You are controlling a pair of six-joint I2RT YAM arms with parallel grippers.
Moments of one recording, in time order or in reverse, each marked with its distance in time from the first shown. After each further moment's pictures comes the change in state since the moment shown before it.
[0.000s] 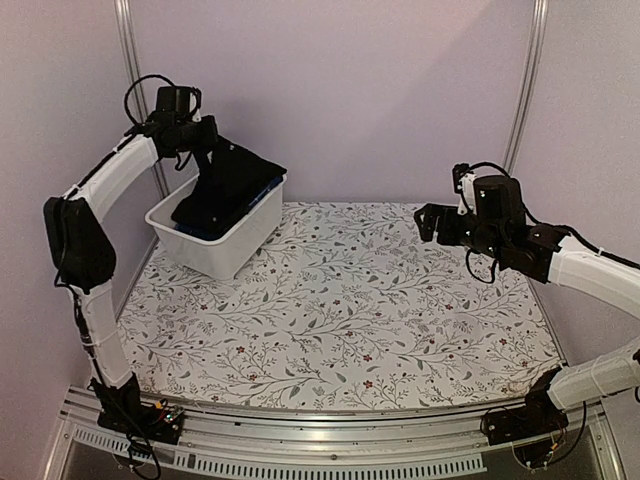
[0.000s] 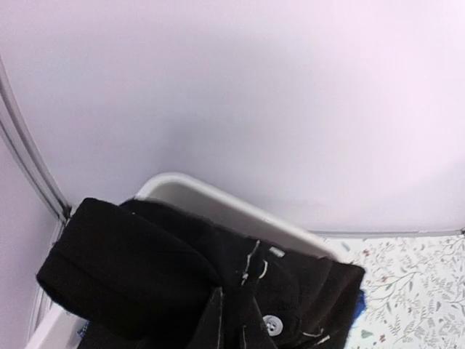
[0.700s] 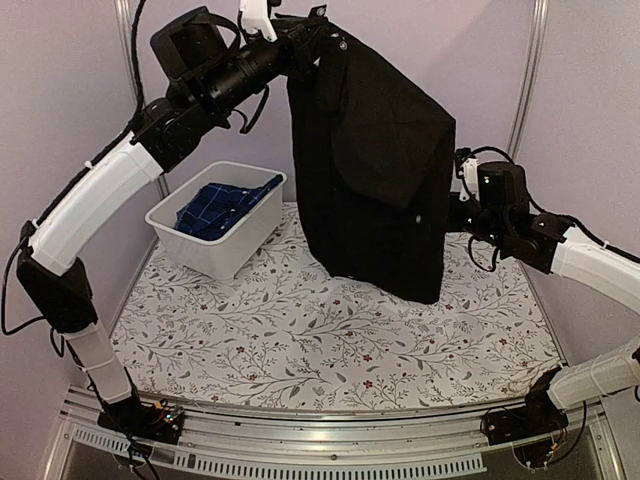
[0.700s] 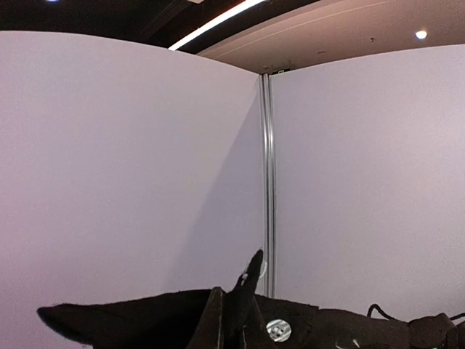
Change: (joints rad) left arm -0.706 -0.290 0.087 0.483 0.004 0.343; right arm 0.000 0.014 0.081 -0.012 0.041 -0.079
